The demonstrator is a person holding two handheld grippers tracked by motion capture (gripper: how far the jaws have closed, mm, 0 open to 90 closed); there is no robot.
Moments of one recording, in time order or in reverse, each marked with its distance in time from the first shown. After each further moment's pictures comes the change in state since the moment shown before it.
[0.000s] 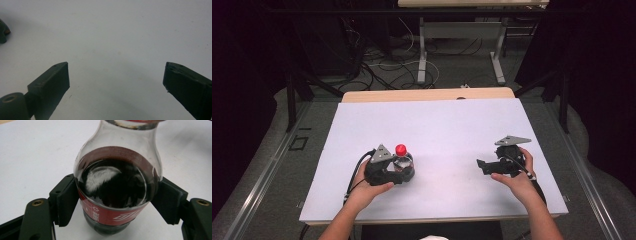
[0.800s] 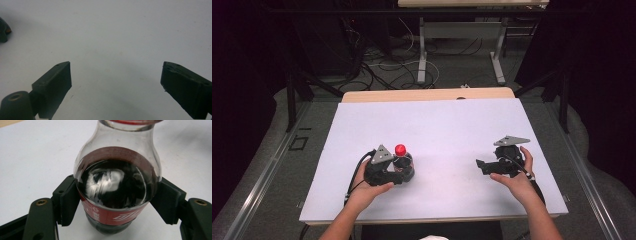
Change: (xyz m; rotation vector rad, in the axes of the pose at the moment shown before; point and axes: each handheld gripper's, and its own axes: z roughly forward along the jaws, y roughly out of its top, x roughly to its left) left arm -0.003 0.002 -0.003 0.018 0.016 0.016; right arm 0.002 0.000 0.001 -0.002 0.010 -0.001
